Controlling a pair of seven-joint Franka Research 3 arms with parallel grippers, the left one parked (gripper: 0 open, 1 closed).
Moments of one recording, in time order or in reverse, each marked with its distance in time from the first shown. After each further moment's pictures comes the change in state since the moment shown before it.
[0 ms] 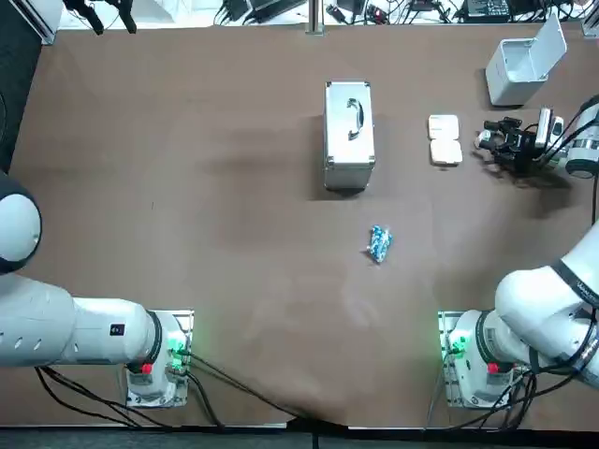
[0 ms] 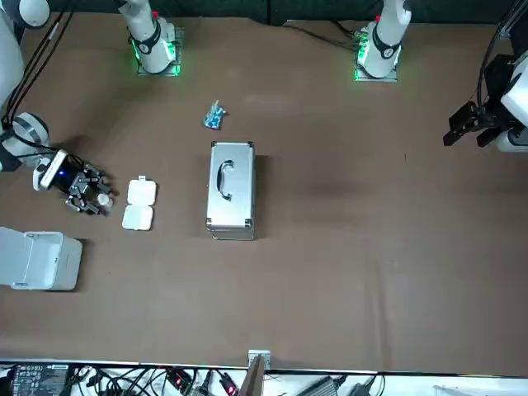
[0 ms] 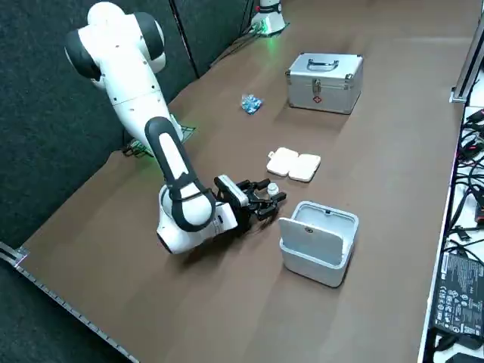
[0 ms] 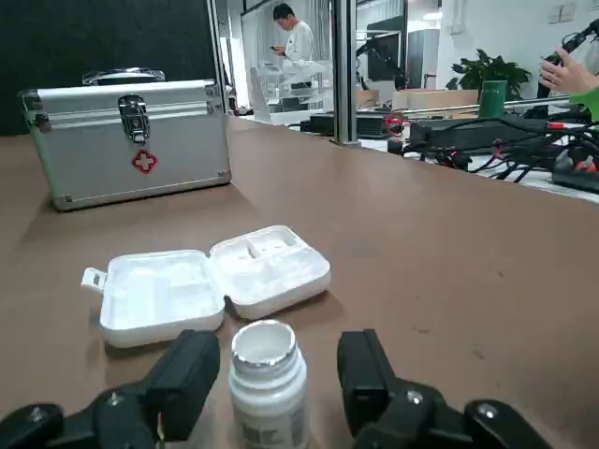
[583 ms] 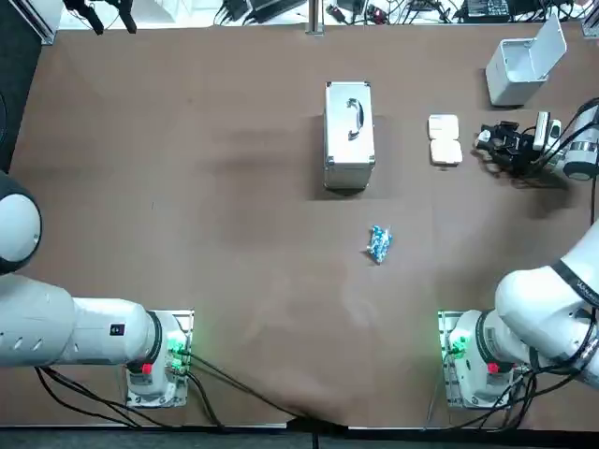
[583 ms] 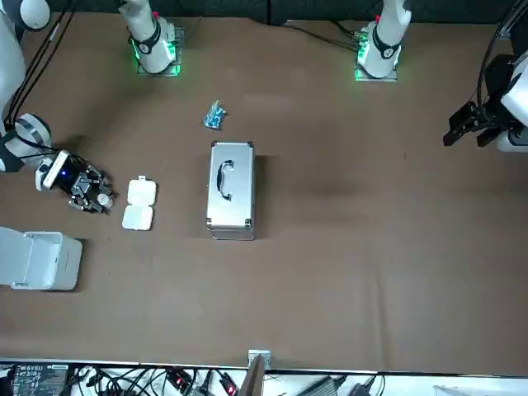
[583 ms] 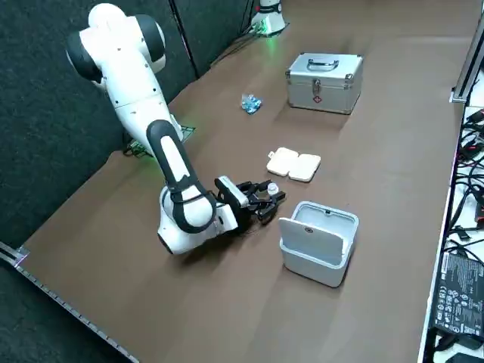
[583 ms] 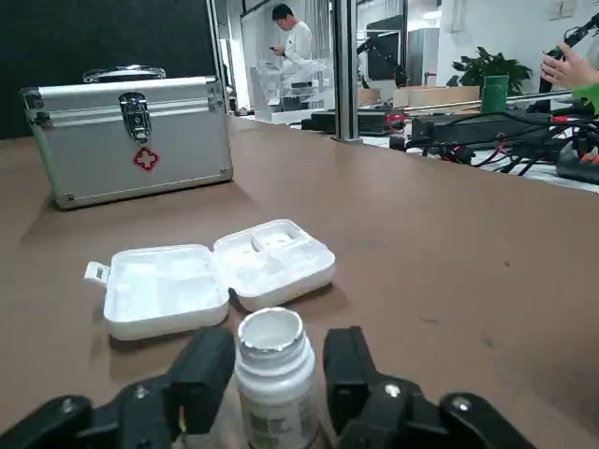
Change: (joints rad) arm 0.000 0.012 0.000 0.001 0.000 0.000 0.000
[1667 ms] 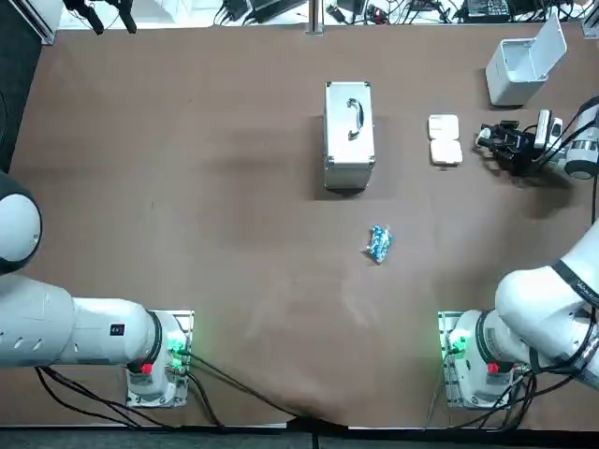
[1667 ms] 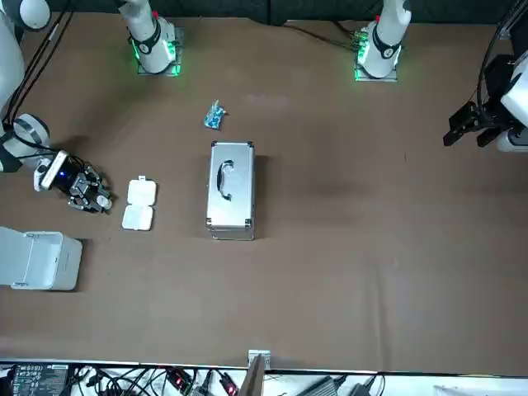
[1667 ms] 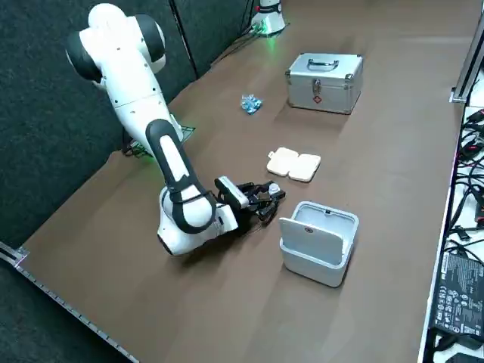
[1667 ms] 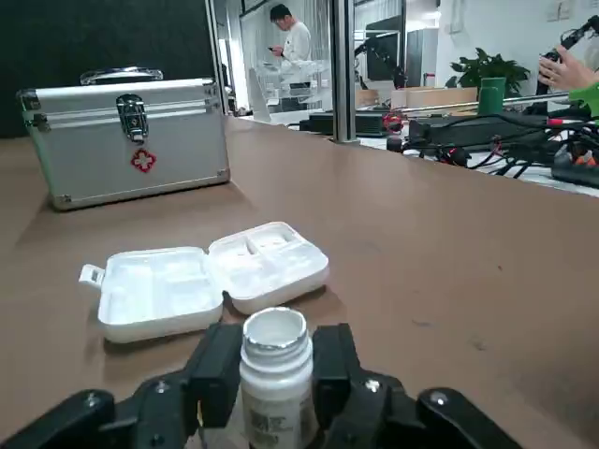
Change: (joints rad) arm -0.002 0.000 0.000 0.011 0.000 -0.002 0.007
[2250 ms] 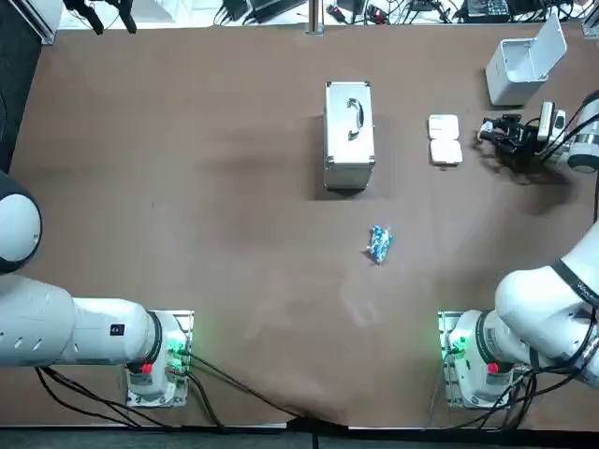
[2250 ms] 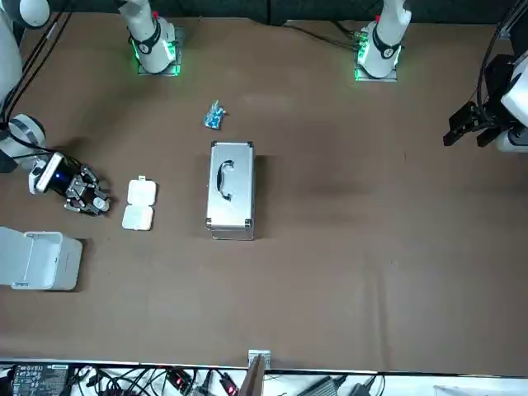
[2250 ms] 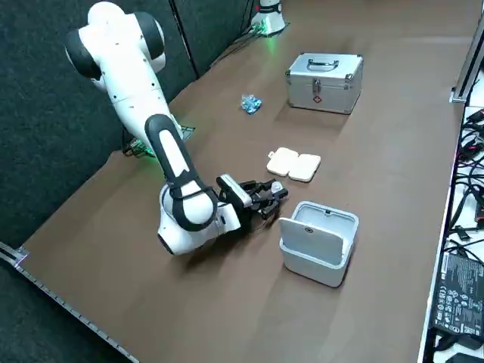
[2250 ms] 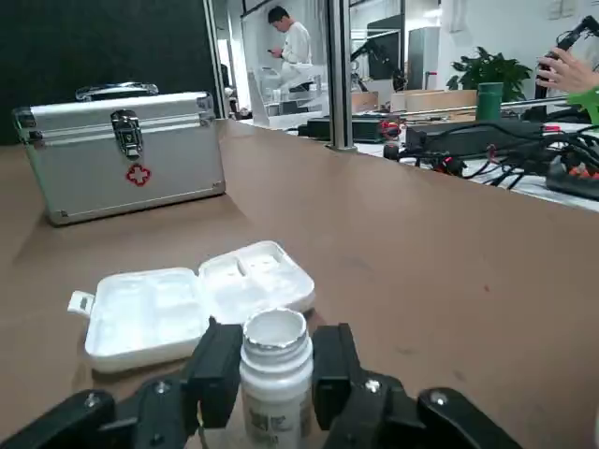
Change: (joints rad) arm 0.005 -0.019 0.004 0.020 -0.004 -0.006 0.052
